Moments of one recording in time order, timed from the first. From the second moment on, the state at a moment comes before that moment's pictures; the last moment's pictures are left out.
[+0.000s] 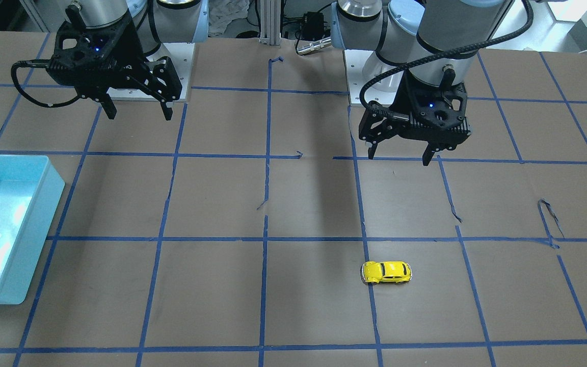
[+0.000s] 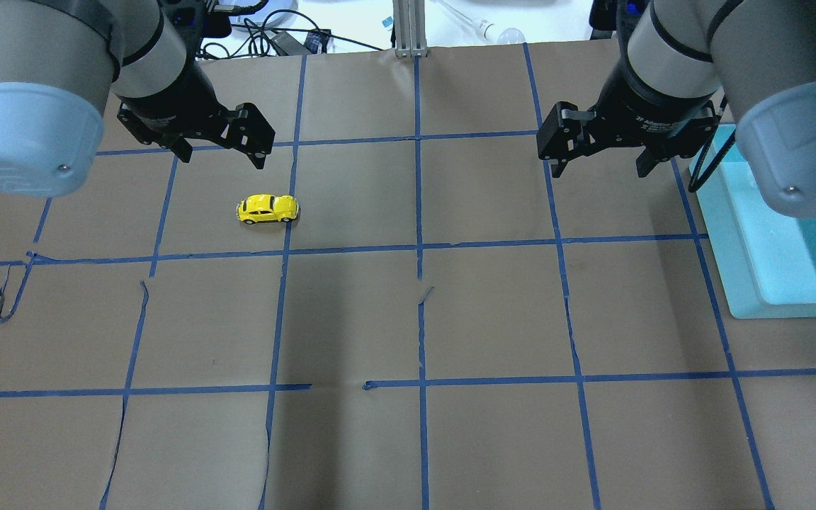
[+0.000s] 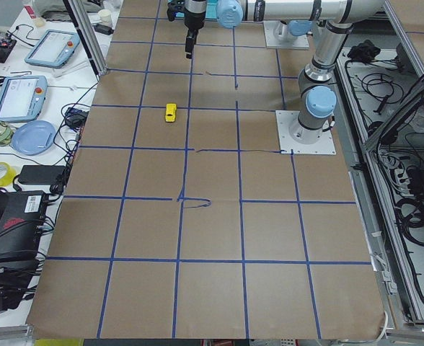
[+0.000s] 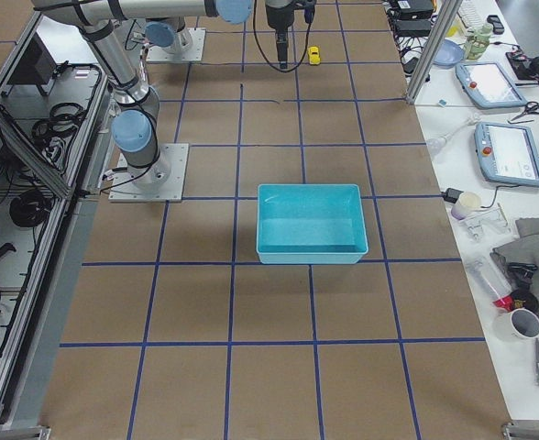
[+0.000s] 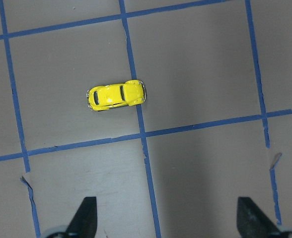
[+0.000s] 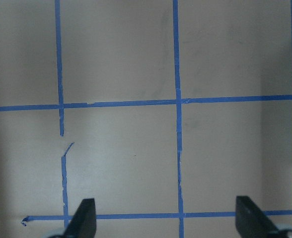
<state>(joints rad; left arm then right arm) -1.59 -1.59 -1.62 -1.37 1.58 0.10 1.64 -1.67 1.66 -1.69 -1.55 0.10</state>
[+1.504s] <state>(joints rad) -1.61 -1.60 -1.62 -1.42 1.57 0.08 1.64 -1.65 1.67 -1.69 -1.56 0.09</state>
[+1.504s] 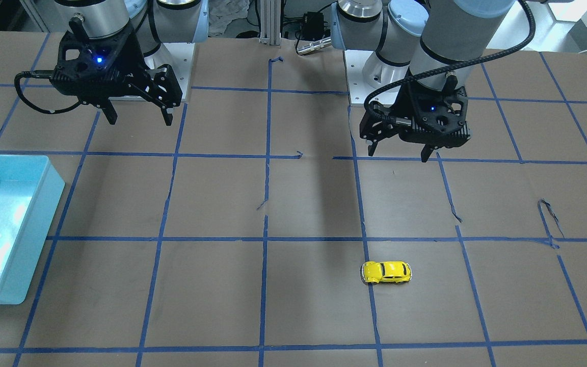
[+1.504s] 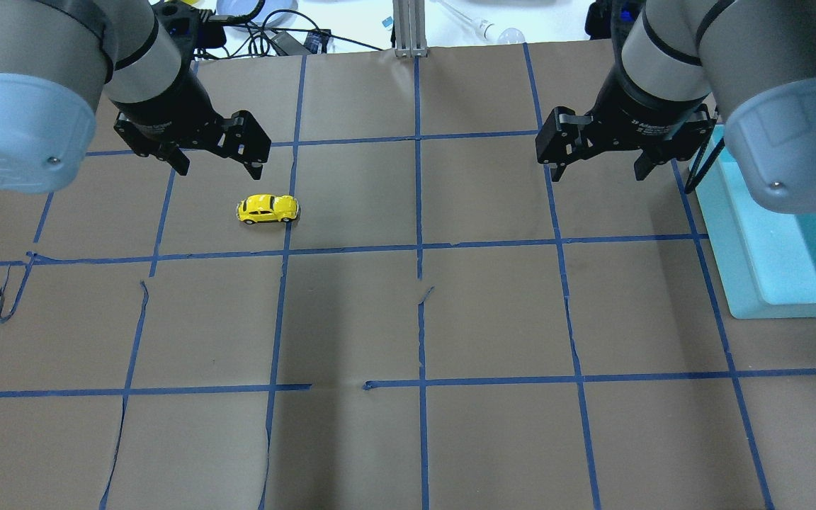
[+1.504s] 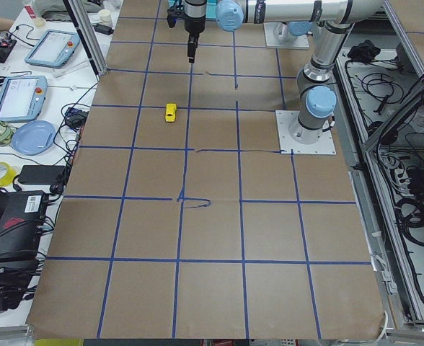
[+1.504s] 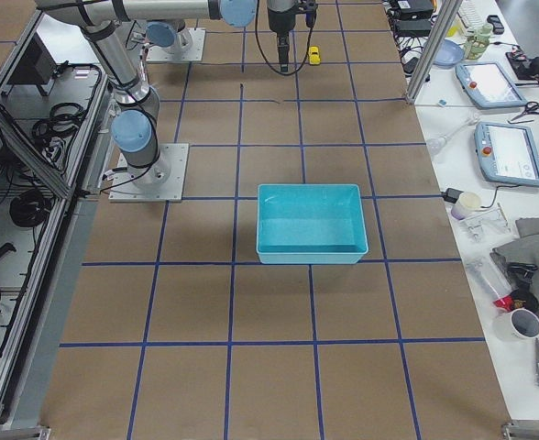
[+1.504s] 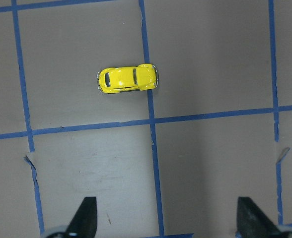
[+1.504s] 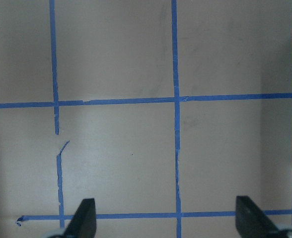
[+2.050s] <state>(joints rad) -1.63 -1.63 -1.62 -1.39 1.57 0.18 1.64 -1.65 1.67 -1.69 -1.56 0.09</state>
